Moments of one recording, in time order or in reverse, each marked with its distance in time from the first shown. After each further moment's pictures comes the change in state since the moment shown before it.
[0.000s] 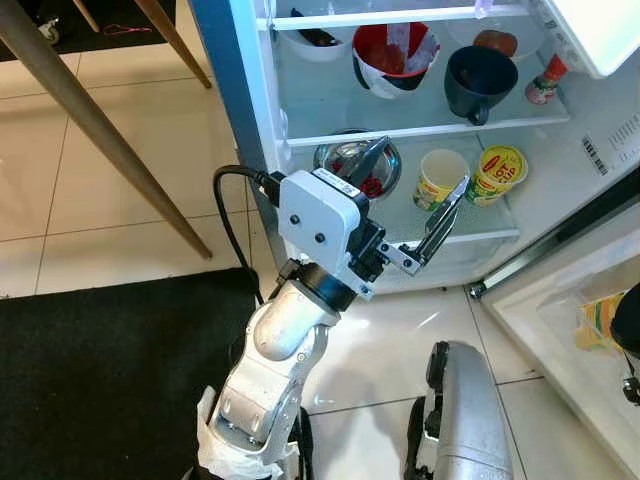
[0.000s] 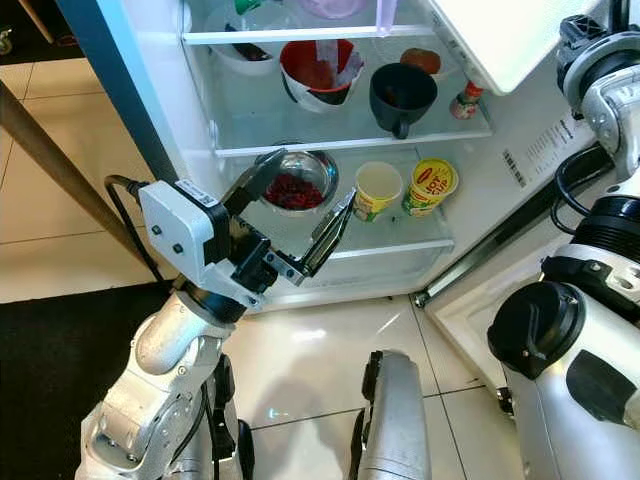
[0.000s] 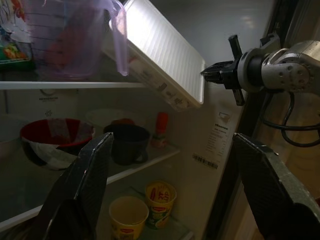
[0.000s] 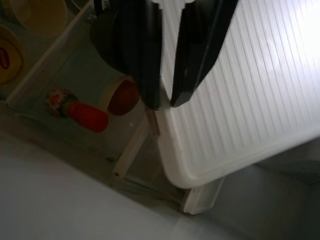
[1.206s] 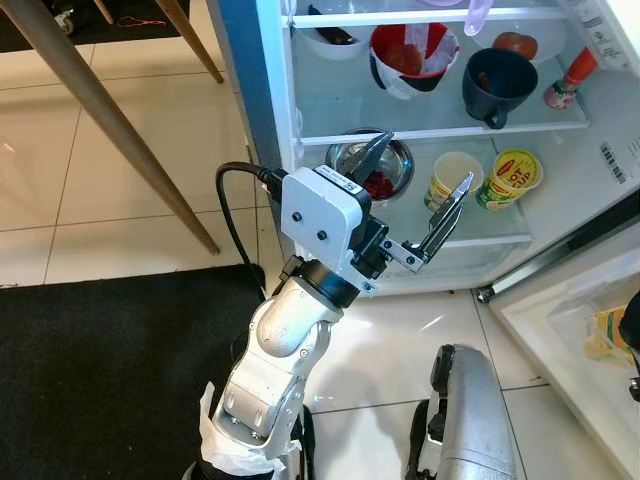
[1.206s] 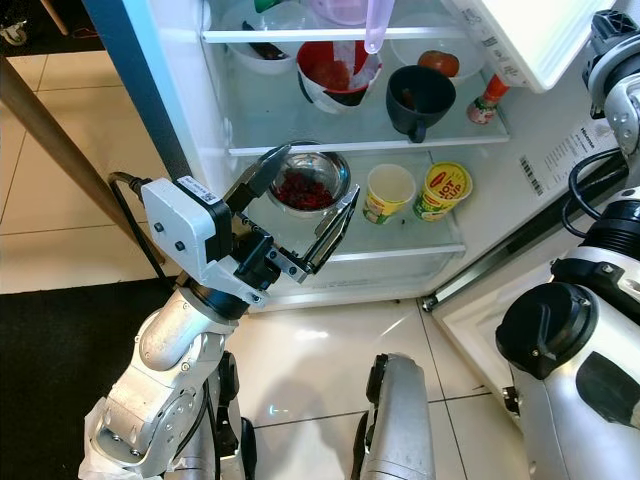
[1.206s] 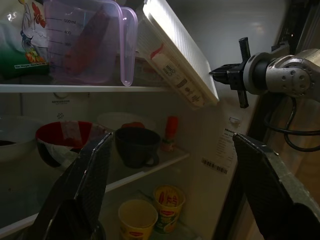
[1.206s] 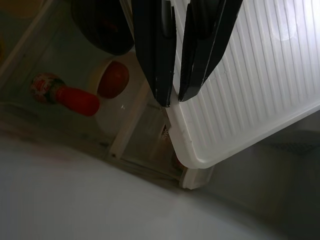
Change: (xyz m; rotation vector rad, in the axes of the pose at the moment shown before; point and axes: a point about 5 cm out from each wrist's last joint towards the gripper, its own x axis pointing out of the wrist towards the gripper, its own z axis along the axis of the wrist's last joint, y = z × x) left arm 0.003 0.000 -0.001 -0.002 -0.019 -0.008; right arm -0.001 -0.008 0.019 0.106 -0.100 0.029
